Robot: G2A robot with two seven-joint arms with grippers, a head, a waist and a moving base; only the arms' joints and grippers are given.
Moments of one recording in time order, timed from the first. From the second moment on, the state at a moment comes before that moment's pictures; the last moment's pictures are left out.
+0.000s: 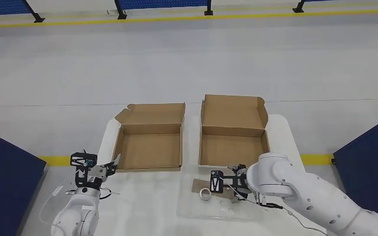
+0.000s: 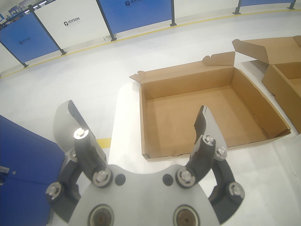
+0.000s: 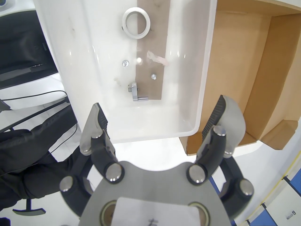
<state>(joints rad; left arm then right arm) 1.73 -1.15 -1.60 -1.80 1.33 0.00 0.00 -0.87 -0.74 0.63 -1.99 -0.80 -0.51 1.31</state>
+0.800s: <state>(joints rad) 1.73 -1.15 -1.60 -1.80 1.33 0.00 0.00 -0.84 -0.74 0.53 -1.96 -0.80 -0.49 1.28</state>
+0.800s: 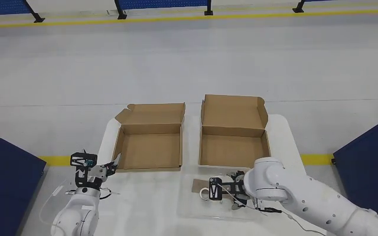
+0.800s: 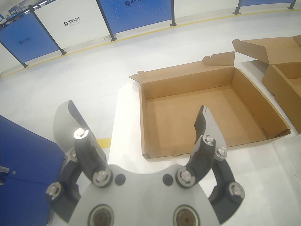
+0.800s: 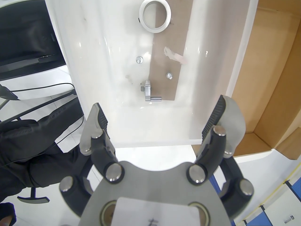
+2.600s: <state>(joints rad) 1.73 -1.15 -1.60 -1.80 1.33 0.00 0.00 -0.90 -0.82 0.44 -1.83 -0.95 -0.45 1.32</state>
